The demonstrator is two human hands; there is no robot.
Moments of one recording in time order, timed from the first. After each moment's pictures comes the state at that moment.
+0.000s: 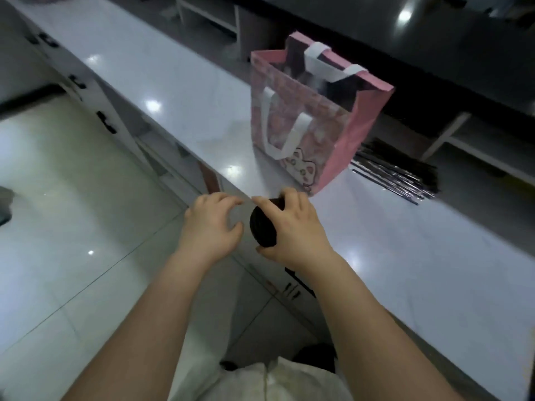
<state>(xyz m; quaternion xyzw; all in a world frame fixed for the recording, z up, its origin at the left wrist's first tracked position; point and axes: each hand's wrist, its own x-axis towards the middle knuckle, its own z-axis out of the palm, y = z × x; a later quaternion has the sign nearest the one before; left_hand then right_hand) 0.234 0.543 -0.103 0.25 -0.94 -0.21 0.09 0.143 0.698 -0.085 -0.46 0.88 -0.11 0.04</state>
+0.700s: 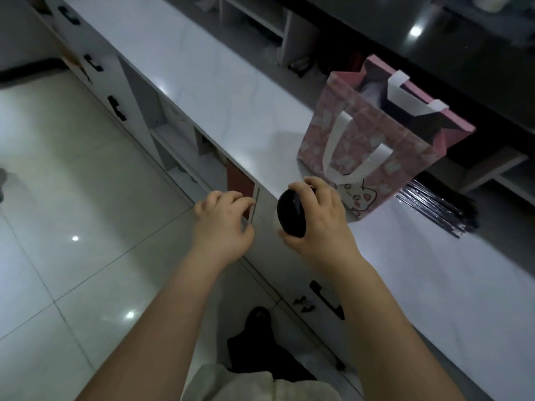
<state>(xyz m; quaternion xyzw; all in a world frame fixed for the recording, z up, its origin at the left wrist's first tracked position) 0.252 0.438 -0.113 0.25 -0.94 -0.19 0.13 0.150 0.599 -0.067 -0.41 0.89 -0.19 0.00</state>
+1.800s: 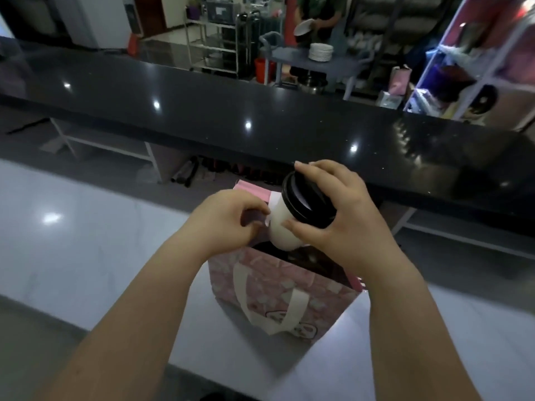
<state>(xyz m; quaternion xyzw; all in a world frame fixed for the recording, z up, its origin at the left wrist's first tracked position) -0.082 0.417 0.035 -0.15 -0.94 -0.29 0.06 -0.069 0.635 0.073 -0.25 0.90 -0.33 -0.13</state>
